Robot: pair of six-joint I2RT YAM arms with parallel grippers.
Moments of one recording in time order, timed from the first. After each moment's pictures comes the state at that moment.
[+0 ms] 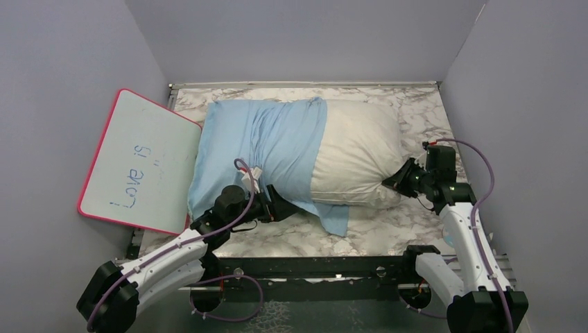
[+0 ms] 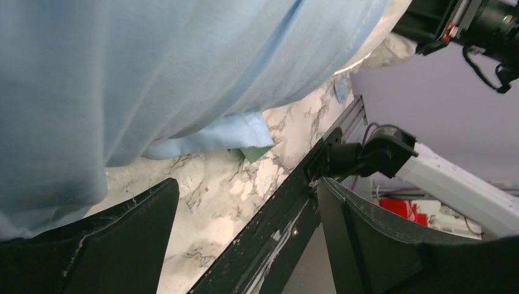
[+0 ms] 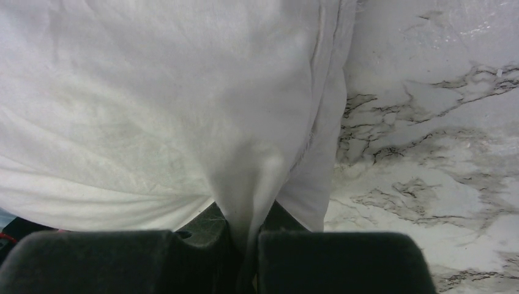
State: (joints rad) left arm -0.70 0.81 0.27 0.19 0.33 -0.89; right arm -0.02 0.87 0.74 -0.69 -0.30 0.53
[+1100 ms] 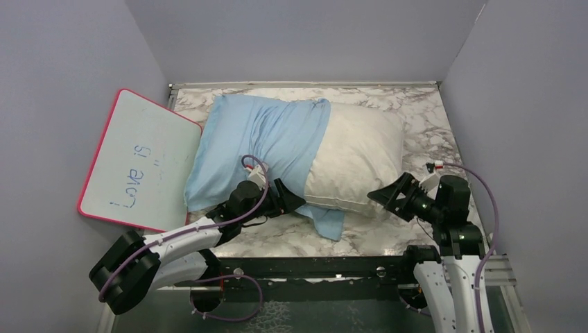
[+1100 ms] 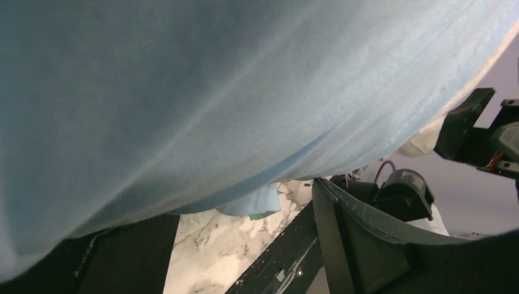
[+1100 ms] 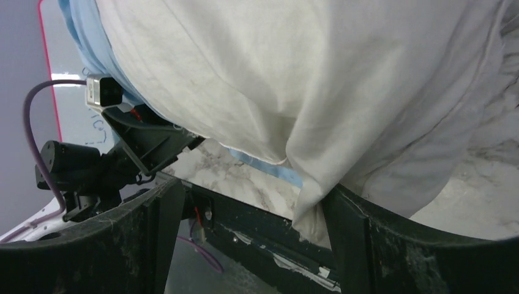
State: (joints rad) left arm -0.77 1.04 0.28 0.38 0.16 -1.01; right arm -0.02 0.46 0.66 -0.79 -0.59 0.67
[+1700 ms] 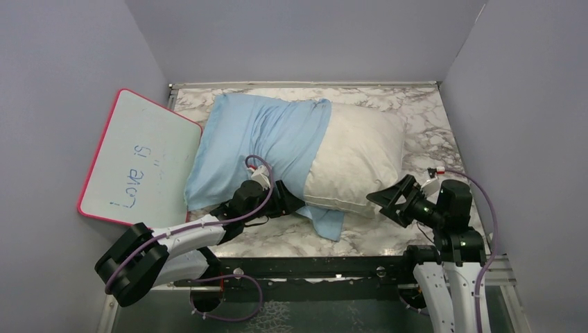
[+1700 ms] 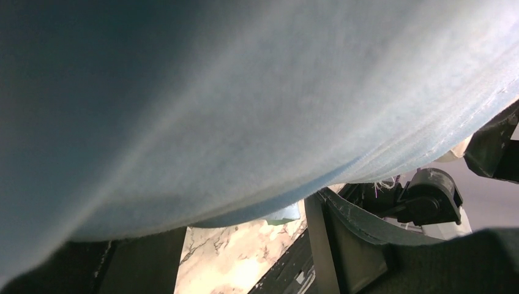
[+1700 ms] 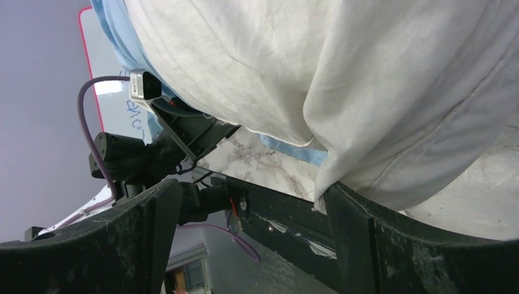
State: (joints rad) left arm -0.77 1.12 0.29 0.41 0.16 -0.96; right arm -0.02 0.37 0.63 -0.83 -0.64 0.84
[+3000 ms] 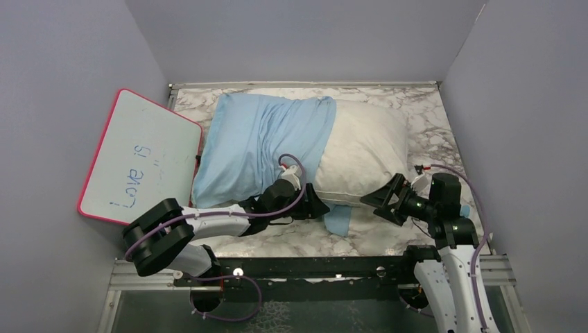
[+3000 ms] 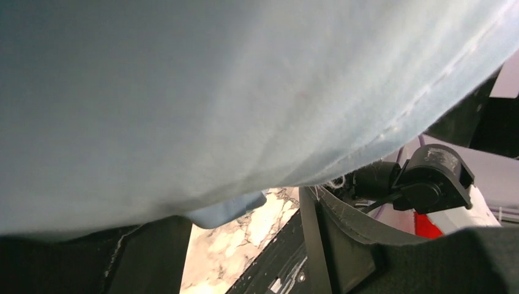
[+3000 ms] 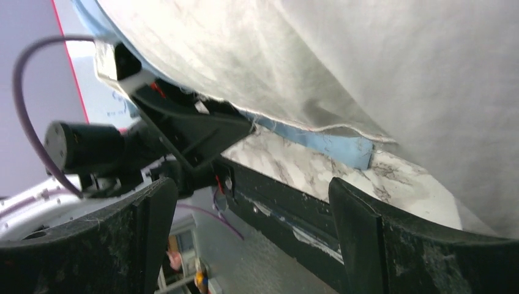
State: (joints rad) left arm -0.96 1.35 0.49 0.41 0.09 -0.95; right arm -0.02 0.51 0.56 -0.77 -0.76 0.70
